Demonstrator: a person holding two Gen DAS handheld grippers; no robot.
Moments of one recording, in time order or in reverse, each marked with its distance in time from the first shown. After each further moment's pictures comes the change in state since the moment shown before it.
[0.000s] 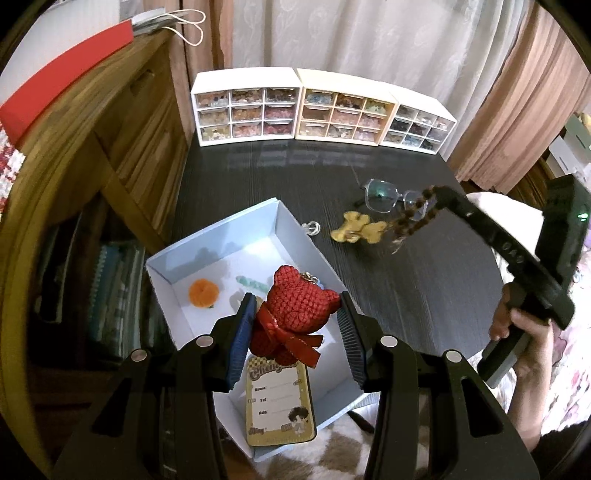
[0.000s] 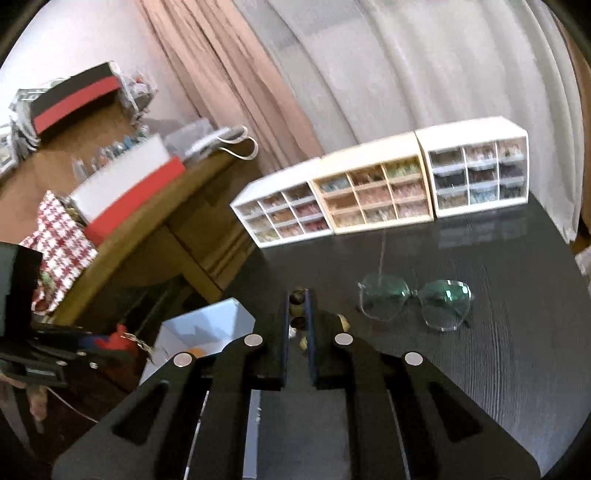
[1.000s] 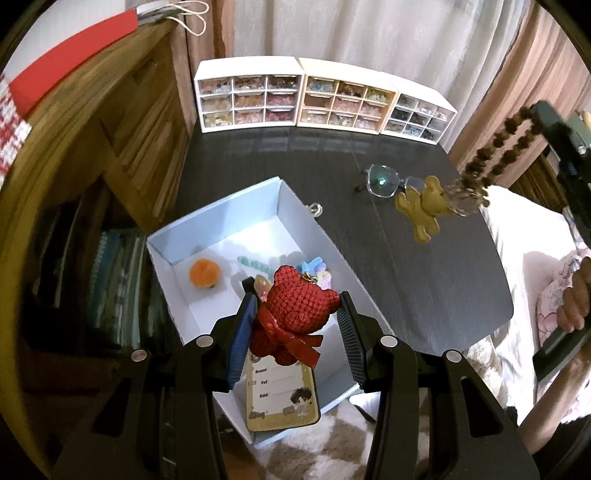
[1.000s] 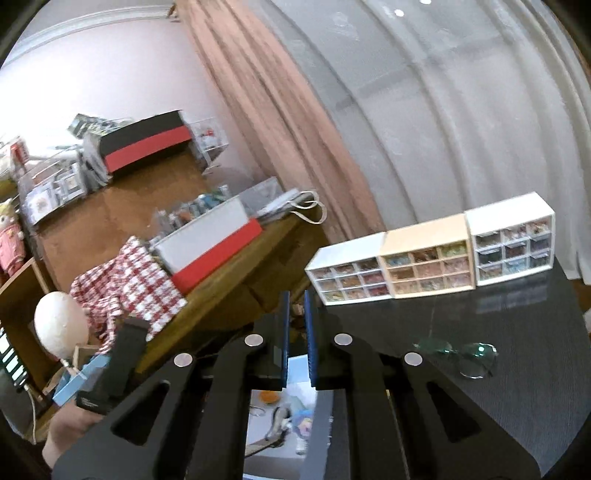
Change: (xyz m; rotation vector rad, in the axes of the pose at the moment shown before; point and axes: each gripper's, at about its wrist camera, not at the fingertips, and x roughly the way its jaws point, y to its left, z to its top) left arm -0.001 0.004 -0.016 -0.005 0.031 -0.002; right arm -0.075 0.061 0.038 -0.063 -0.166 0.201
